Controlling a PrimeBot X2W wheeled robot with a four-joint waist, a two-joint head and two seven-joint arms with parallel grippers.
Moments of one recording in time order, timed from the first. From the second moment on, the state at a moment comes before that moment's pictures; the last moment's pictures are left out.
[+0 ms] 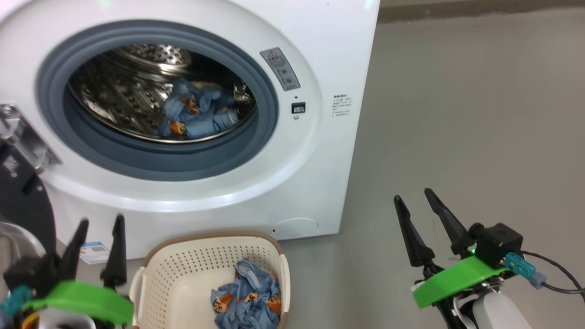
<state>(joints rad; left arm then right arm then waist) -0.20 0.37 -0.26 0.23 -0.65 0.06 -0.26 -0.20 -0.08 0.14 0.24 0.31 0.13 -0.26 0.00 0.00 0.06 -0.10</state>
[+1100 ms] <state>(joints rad) 0.00 0.30 -0.18 0.09 -0.56 0.09 -0.26 -0.16 -0.12 0.12 0.24 0.32 0.13 -0.26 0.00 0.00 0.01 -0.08</state>
